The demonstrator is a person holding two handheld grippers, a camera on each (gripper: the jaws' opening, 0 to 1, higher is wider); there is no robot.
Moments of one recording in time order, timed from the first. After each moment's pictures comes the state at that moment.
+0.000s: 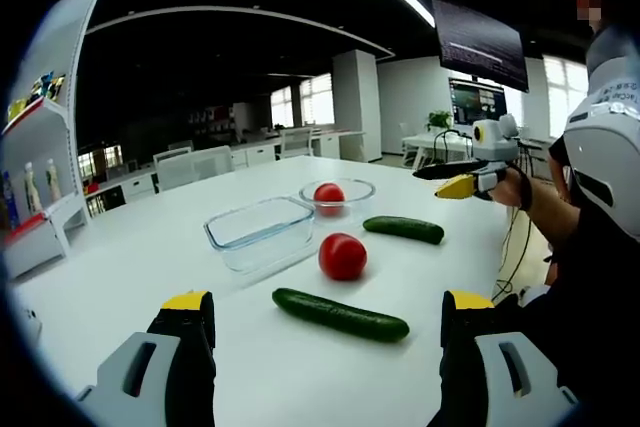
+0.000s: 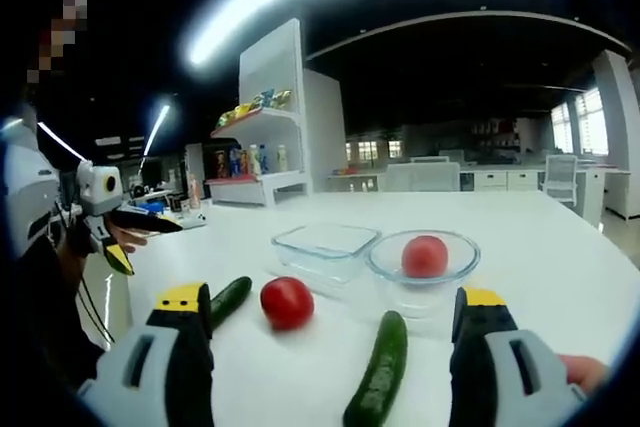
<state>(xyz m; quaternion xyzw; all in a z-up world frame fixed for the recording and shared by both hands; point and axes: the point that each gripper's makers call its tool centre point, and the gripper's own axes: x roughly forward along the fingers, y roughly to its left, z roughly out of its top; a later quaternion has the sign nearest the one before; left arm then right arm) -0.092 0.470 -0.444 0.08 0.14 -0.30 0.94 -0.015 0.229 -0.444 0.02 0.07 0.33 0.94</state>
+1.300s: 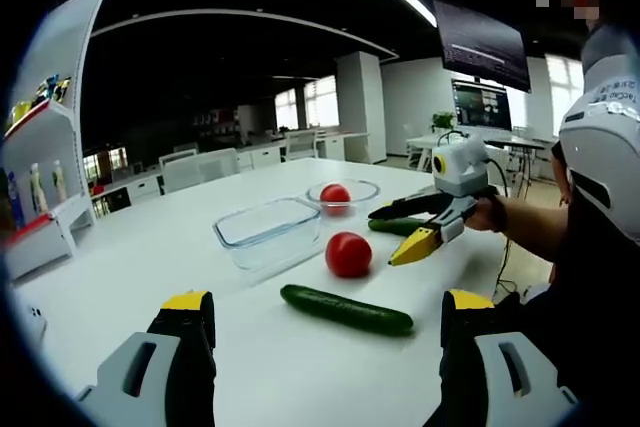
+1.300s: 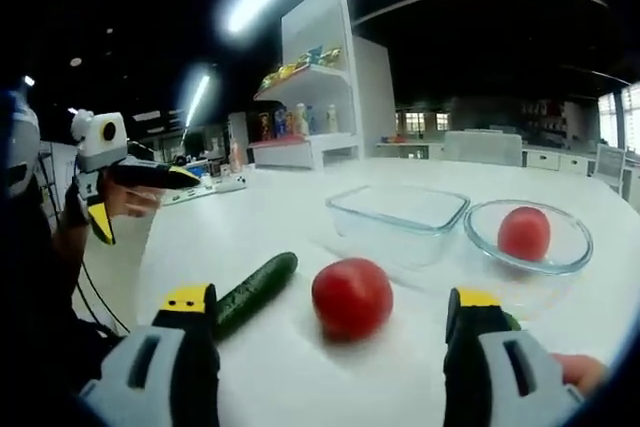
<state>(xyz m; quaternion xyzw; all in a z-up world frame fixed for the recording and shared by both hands) -0.098 0.481 -0.441 0.08 0.13 -0.29 0.94 0.000 0.344 -0.503 -0.02 0.13 0.42 0.90</state>
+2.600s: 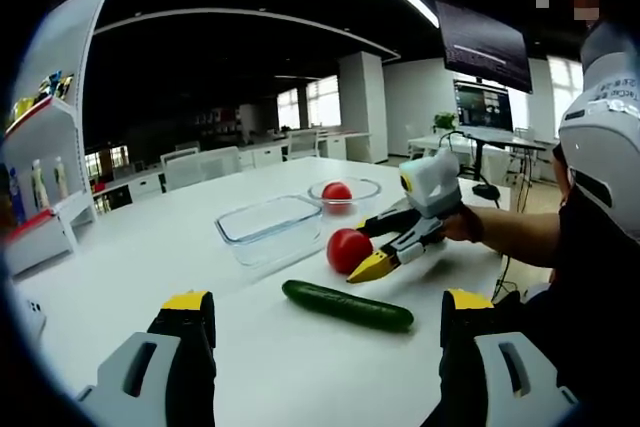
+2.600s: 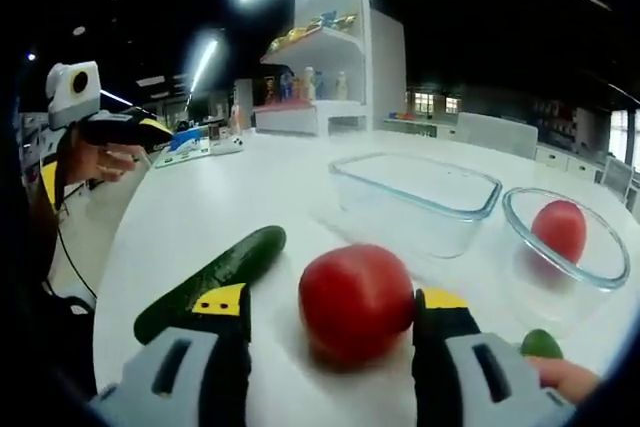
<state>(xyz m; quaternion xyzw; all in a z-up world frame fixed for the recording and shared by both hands) -0.100 0.484 -0.445 0.07 0.13 -0.29 0.94 0.018 0.373 -0.535 -0.08 0.17 0.43 0.88</state>
